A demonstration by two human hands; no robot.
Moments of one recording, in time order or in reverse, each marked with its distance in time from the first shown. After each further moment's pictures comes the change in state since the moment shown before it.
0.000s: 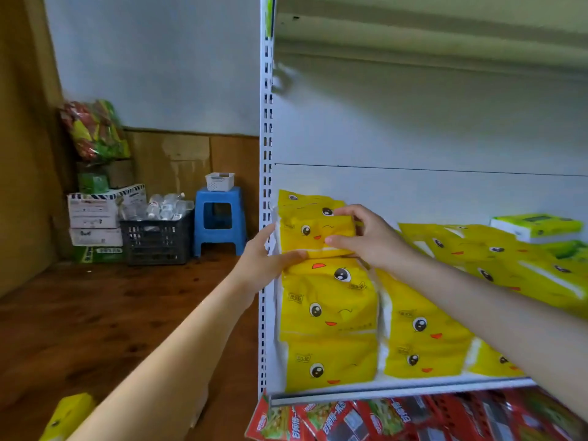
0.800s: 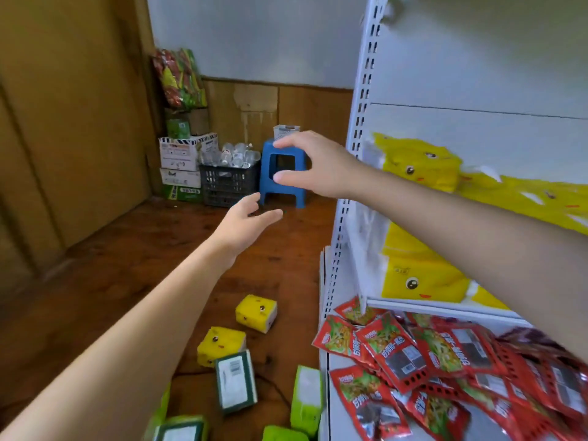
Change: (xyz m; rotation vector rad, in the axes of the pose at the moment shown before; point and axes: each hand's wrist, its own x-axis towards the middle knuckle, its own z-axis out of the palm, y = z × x) left_hand -0.109 -0.026 -0.110 0.201 0.381 -0.198; right_hand -0.021 -0.126 0.134 -0.385 -0.306 -0.504
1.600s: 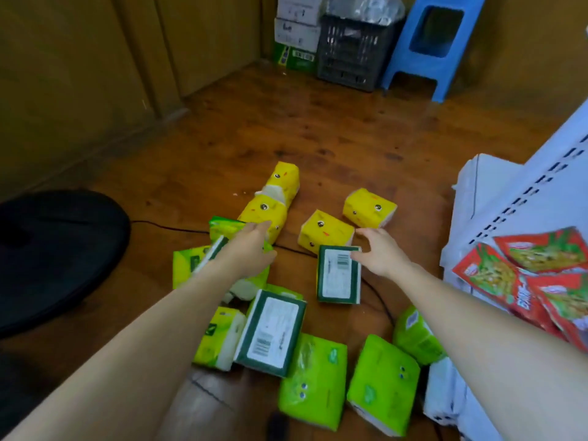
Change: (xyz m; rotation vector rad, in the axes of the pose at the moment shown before) left_hand -0.084 -0.327 -0.104 0.773 -0.098 -0.431; right_hand -0.068 0.081 0.427 0.056 -0.596 0.415
